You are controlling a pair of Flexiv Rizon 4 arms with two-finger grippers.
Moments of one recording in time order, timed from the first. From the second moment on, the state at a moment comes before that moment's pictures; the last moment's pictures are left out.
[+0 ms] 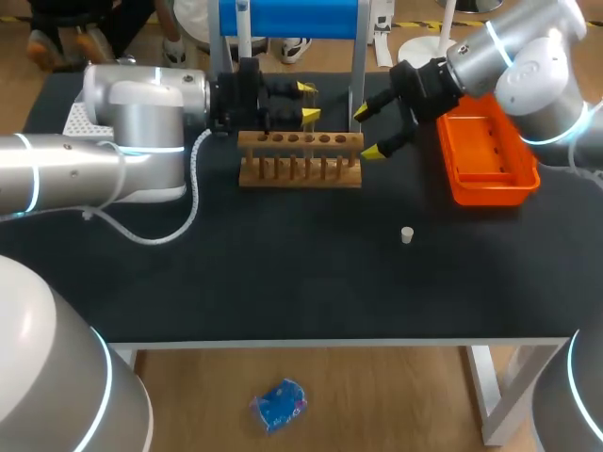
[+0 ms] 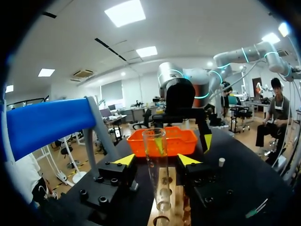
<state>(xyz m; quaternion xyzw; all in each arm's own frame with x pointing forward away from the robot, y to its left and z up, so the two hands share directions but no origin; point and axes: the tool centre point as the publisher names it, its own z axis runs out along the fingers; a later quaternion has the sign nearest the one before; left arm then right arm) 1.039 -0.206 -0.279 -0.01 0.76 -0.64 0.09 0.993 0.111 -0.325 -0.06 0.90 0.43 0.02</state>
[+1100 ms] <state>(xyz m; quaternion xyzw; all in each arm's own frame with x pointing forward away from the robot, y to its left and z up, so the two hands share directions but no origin) 1.012 -0.071 -0.210 -0.22 0.77 -0.55 0.22 0.993 0.111 -0.325 -0.06 0.90 0.43 0.02</state>
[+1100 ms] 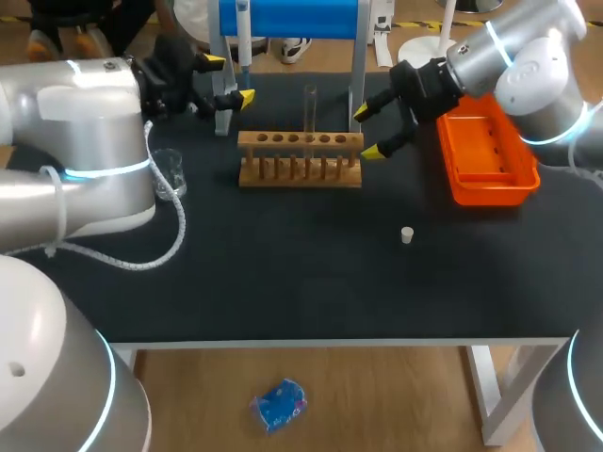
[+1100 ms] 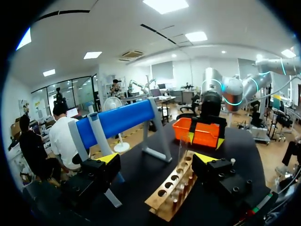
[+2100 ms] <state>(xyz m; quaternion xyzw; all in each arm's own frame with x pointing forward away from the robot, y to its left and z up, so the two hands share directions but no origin) 1.034 -0.066 -0.212 -0.35 0.74 -0.51 0.26 0.986 0.103 -0.309 -0.07 0.90 0.44 0.04</state>
